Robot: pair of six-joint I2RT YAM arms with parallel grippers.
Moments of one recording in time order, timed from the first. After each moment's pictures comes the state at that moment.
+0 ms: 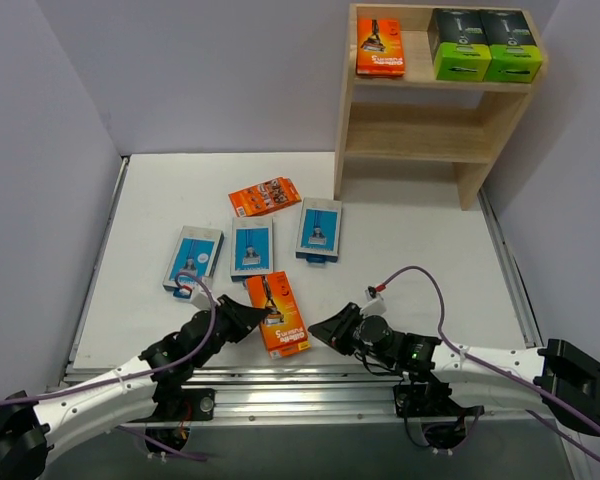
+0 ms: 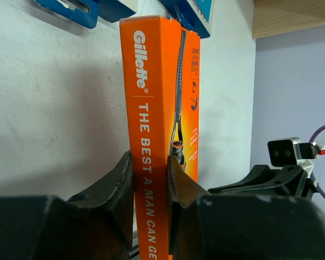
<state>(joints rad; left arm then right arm) -0.93 0.68 0.15 0.13 -0.34 -1.27 1.12 0.95 0.18 0.30 0.25 1.49</state>
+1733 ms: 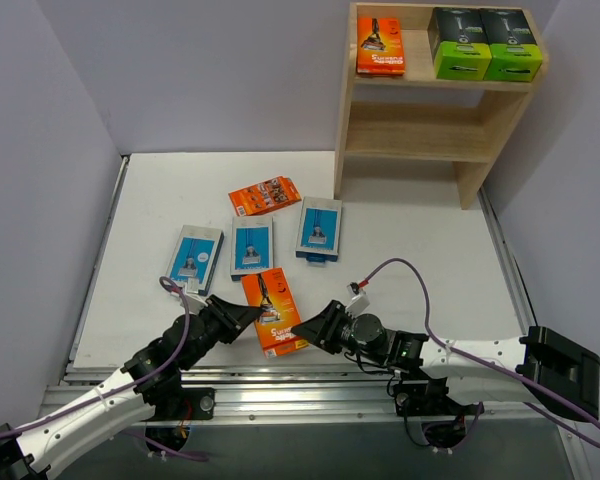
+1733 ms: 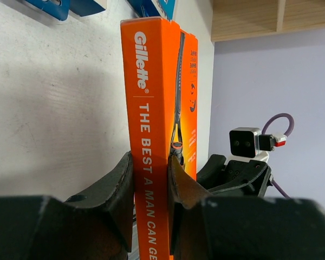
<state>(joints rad) -0.88 0.42 0.14 -0.03 -0.26 -1.36 1.16 1.07 0.22 0.49 0.18 1.38</state>
